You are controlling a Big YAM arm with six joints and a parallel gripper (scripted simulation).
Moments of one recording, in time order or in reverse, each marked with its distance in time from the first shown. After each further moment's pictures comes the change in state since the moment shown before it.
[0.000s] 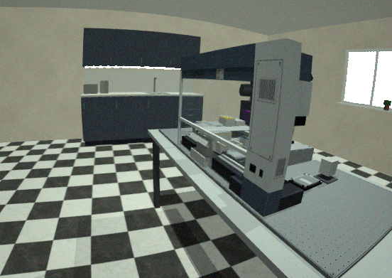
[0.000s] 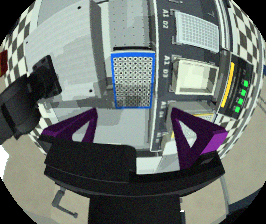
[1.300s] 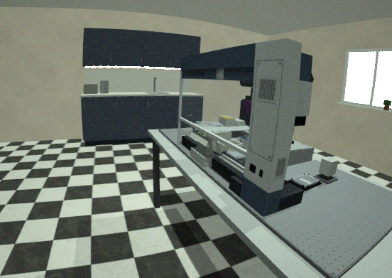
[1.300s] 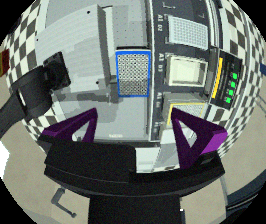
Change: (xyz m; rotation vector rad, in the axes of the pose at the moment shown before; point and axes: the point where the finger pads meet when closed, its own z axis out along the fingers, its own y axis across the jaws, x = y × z) arm 0.000 0.000 -0.055 -0.002 0.000 0.000
